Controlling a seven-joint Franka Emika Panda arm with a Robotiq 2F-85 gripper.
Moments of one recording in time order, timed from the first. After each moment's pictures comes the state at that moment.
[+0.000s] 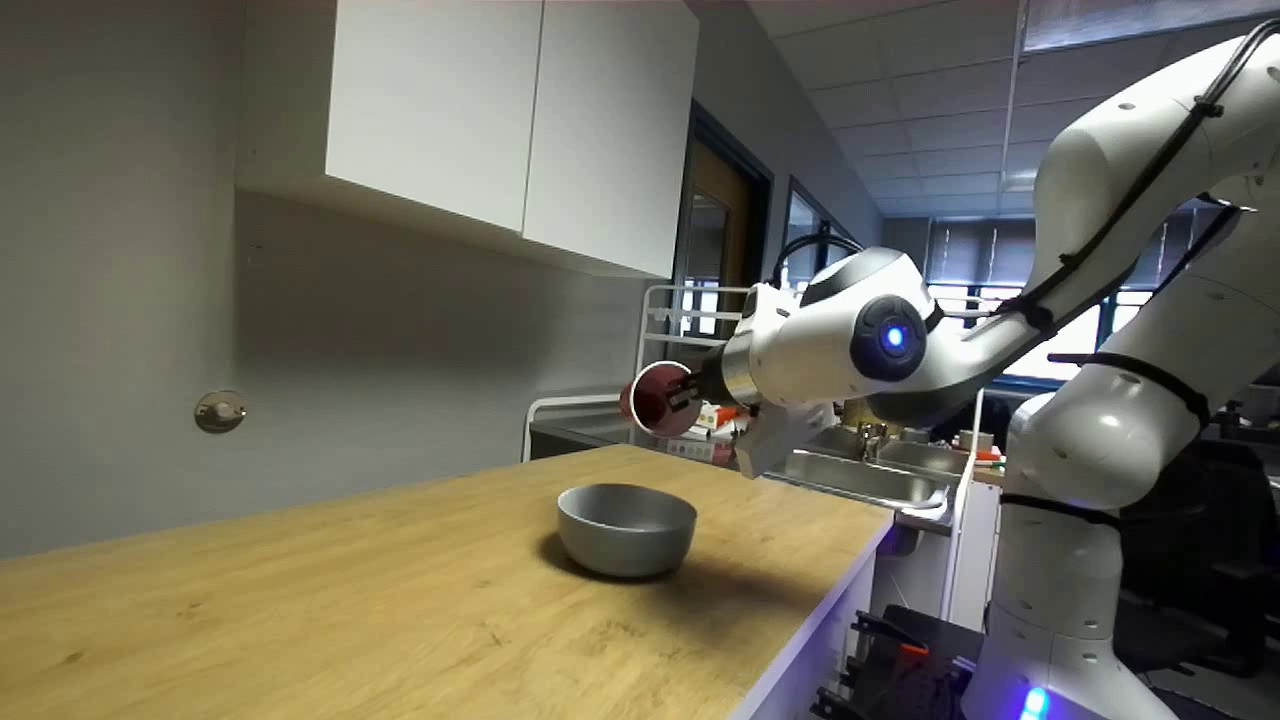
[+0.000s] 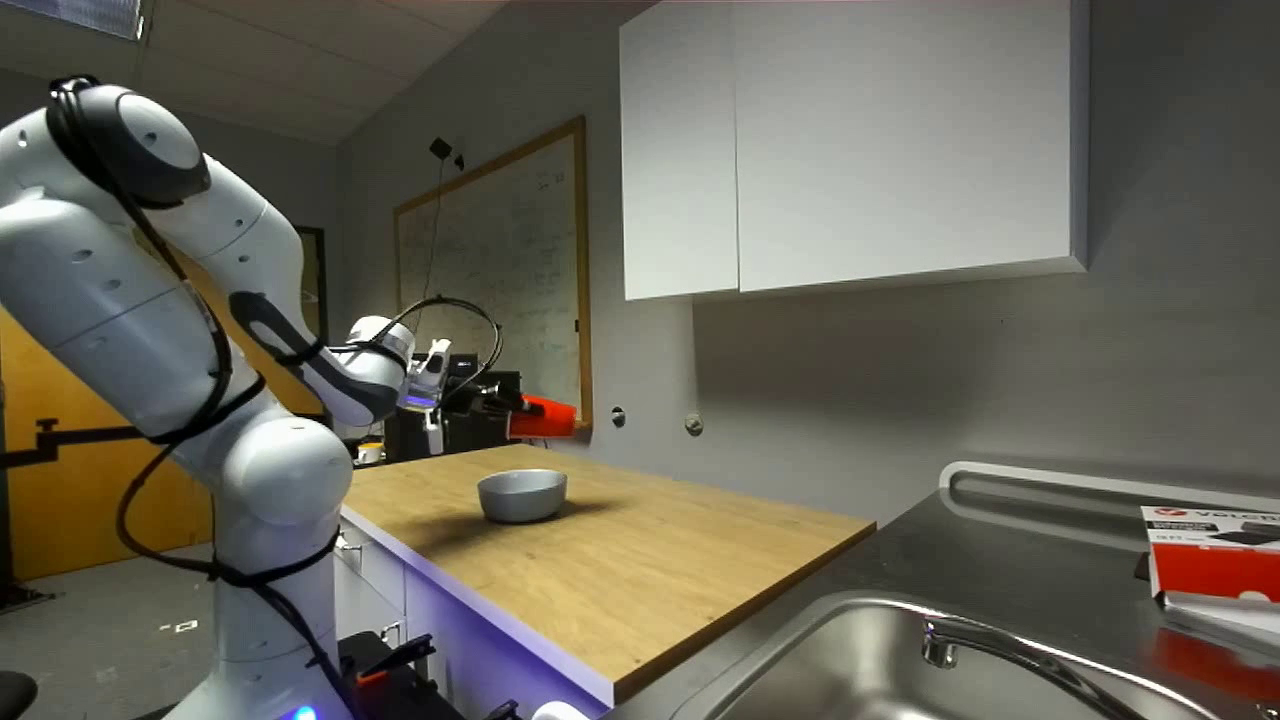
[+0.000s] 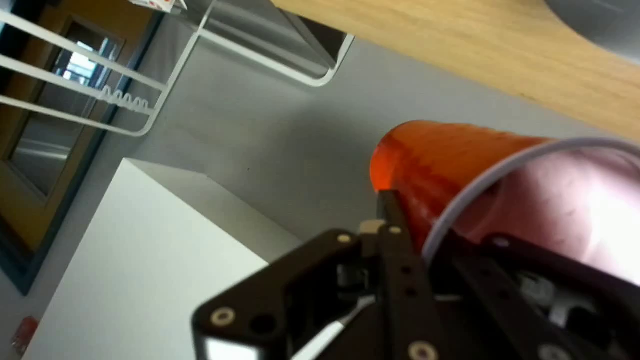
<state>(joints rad) 0.05 -0.62 0.68 -2.76 -1.34 2.25 1.73</state>
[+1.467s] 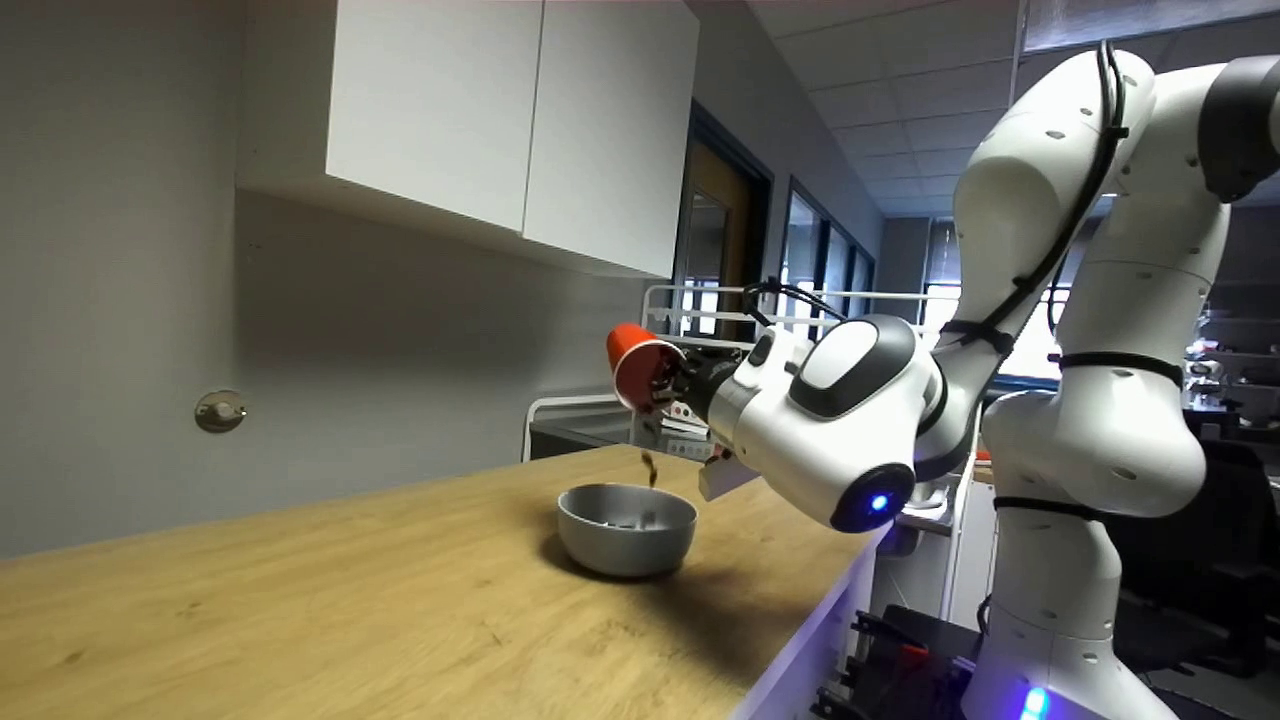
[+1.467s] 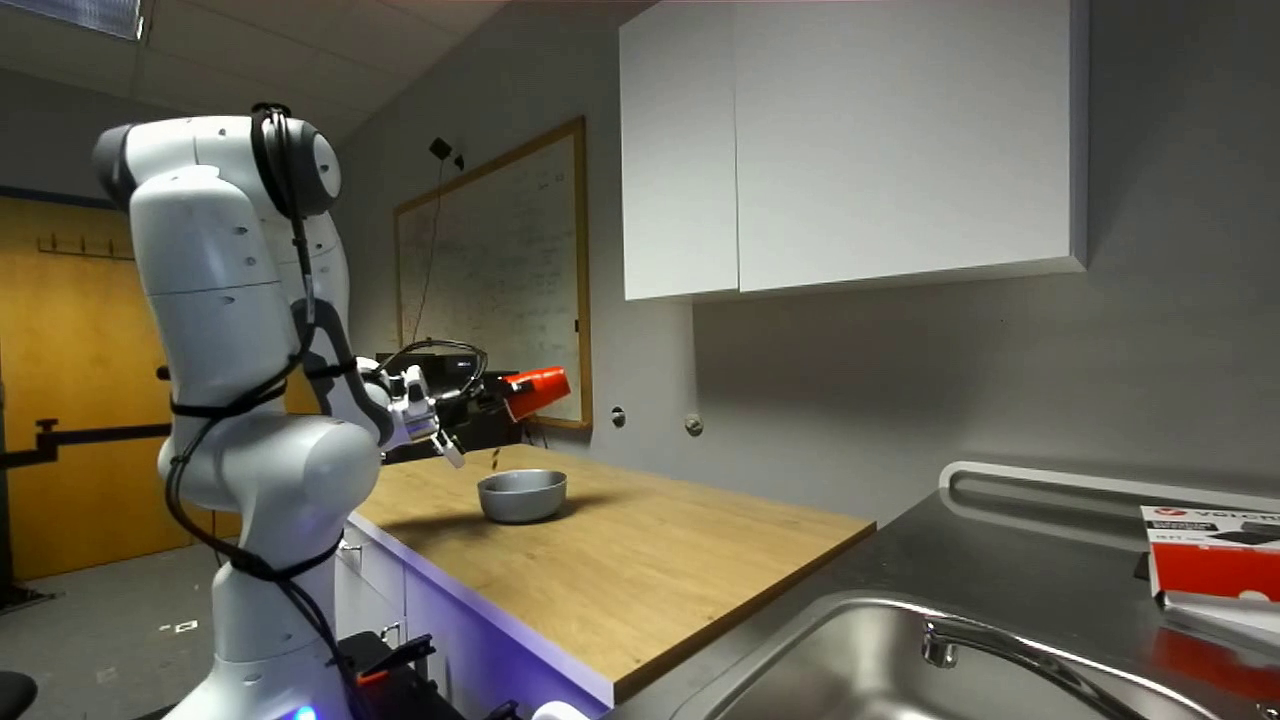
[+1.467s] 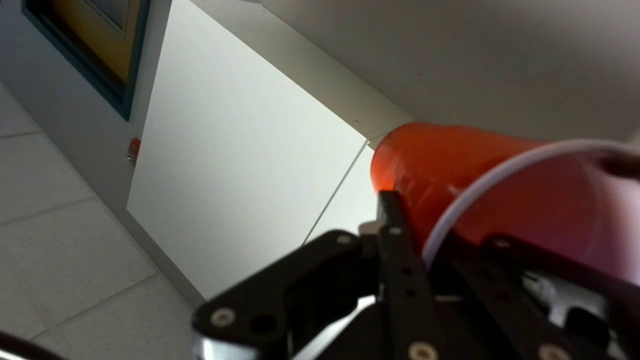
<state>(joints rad) 0.44 -0.23 0.52 -2.73 -1.75 1.52 2.11</state>
